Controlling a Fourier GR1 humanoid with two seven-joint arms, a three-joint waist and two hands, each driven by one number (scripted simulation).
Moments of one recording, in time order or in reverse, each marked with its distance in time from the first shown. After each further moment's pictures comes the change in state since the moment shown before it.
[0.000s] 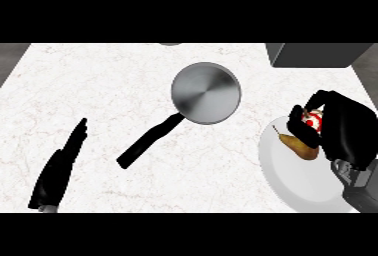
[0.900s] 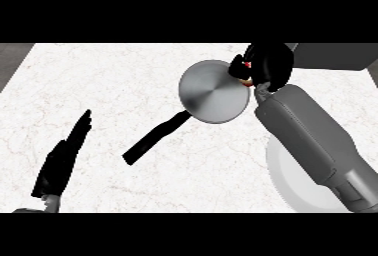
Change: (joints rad) left arm -0.061 -0.021 0.024 0.023 -0.003 -0.055 0.002; right arm -0.391 0.569 -0.276 0.699 0.006 -0.010 -0.235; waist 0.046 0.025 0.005
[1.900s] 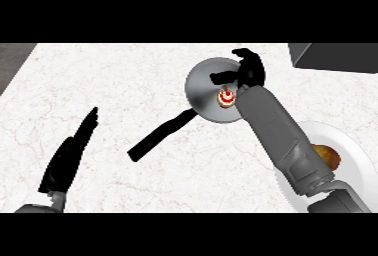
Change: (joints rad) left arm -0.027 -0.023 -0.010 0.007 -0.024 -0.024 -0.014; right arm -0.111 0.253 -0.417 0.549 -0.333 -0.204 -0.465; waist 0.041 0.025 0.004
